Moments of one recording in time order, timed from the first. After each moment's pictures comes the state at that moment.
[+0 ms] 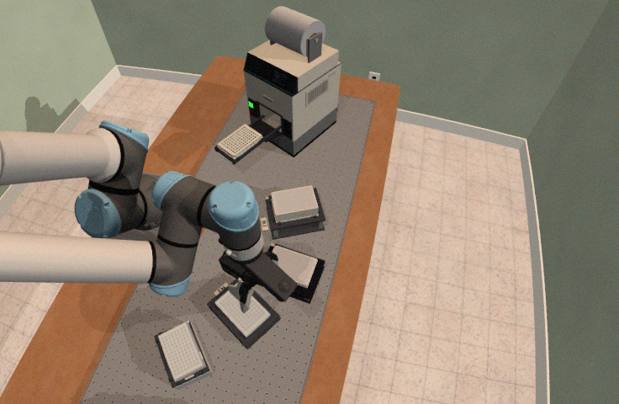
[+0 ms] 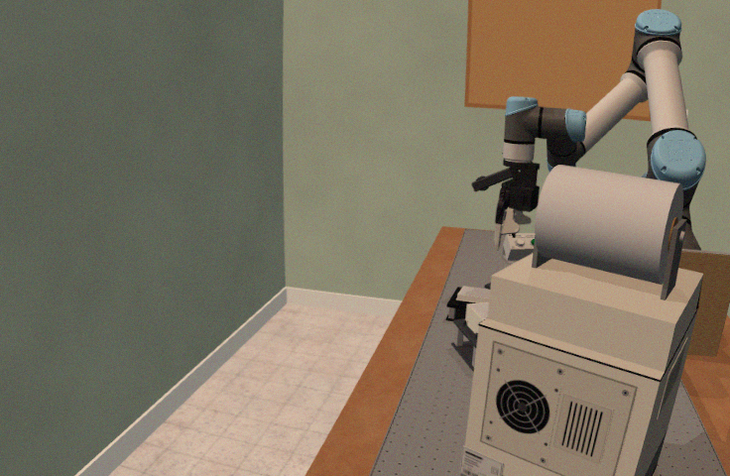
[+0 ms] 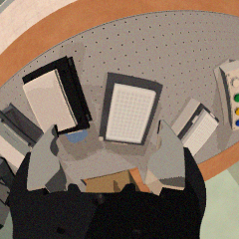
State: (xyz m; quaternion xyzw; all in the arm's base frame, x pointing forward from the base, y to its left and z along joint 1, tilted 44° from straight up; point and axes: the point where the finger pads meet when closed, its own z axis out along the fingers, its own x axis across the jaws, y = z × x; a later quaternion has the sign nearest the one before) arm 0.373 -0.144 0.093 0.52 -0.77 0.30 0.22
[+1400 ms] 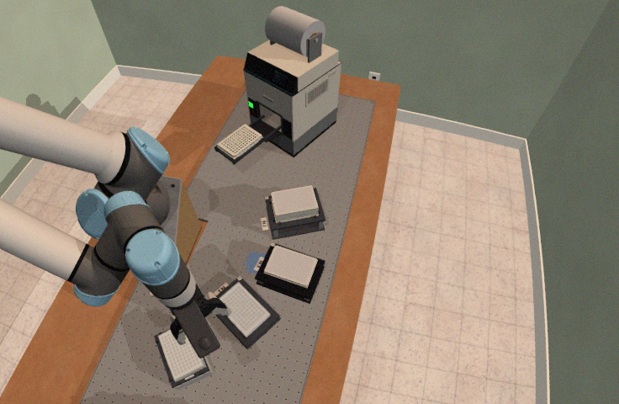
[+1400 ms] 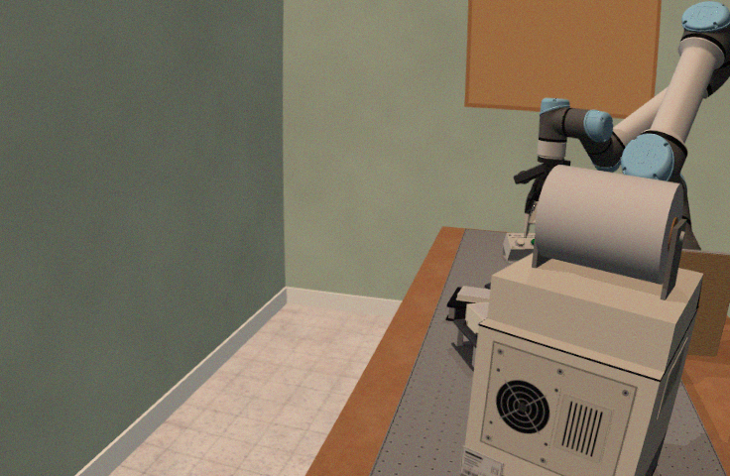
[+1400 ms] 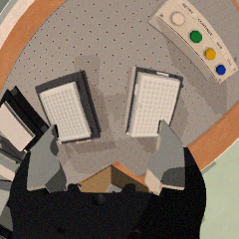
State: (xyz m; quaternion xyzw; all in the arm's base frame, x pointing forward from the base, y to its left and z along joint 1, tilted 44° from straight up) arm 0.272 -0.229 0.177 0.37 -0.85 0.34 0.16
